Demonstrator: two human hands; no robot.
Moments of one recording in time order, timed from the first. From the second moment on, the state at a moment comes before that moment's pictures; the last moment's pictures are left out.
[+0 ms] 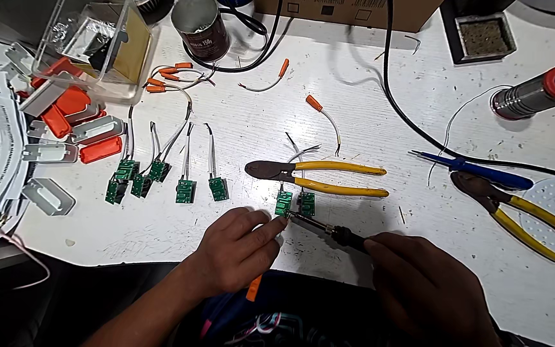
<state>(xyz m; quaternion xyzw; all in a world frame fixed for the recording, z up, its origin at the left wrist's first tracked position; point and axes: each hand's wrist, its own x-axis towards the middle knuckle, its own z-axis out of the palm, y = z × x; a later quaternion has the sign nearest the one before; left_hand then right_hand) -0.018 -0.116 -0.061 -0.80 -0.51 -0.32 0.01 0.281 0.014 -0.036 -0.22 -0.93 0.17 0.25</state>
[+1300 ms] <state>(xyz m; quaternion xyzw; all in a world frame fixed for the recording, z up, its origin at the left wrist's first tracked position) -0.018 -0.115 -0.061 -0.80 -0.52 -0.32 0.01 0.280 0.013 -0.034 -0.22 -0.94 0.16 0.23</state>
